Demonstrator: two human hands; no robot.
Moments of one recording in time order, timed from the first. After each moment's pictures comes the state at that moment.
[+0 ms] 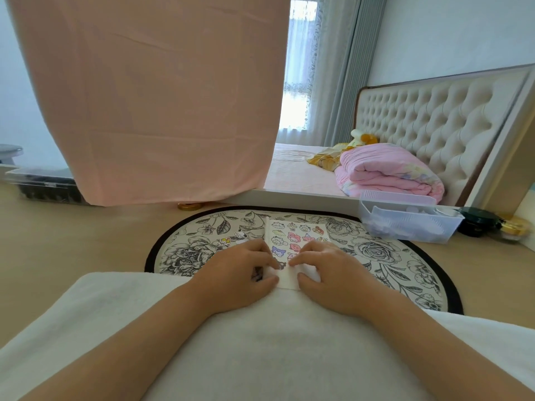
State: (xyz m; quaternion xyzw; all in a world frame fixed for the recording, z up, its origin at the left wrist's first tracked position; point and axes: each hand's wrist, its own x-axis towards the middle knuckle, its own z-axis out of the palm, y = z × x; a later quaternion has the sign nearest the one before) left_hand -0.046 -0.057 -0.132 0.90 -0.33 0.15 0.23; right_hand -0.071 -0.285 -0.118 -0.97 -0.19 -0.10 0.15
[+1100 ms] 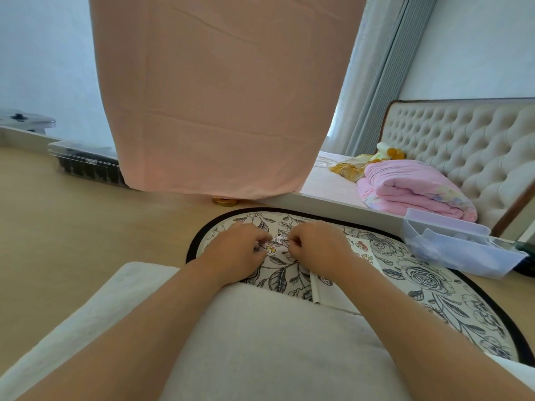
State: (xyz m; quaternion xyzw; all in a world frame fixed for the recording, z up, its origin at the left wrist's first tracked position) left_hand 0.014 0.011 -0.137 0.94 -0.19 0.12 0.24; right_hand 0.023 -0.179 -0.103 -0.98 -0.17 -0.13 0.00
